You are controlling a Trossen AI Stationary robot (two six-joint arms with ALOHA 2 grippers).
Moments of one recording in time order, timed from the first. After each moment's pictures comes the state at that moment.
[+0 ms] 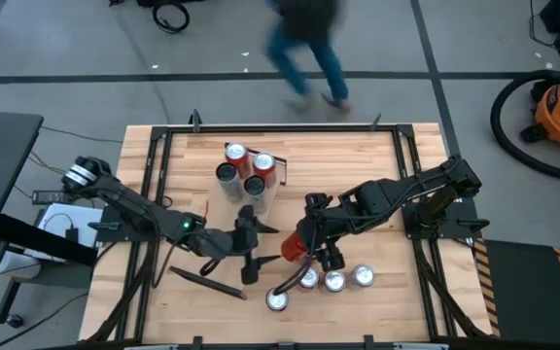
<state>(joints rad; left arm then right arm) -0.45 1.45 0.97 0.13 -0.52 -0.20 0.35 1.72 1.81 -1.14 0.12 0.11</state>
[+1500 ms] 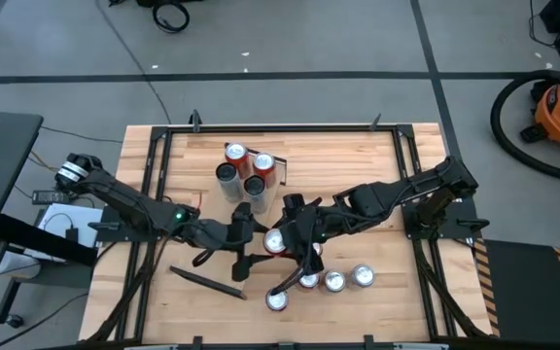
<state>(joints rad) -0.41 1.37 0.97 0.02 -0.37 -0.26 0.33 1.75 1.79 -0.77 0.19 -0.08</state>
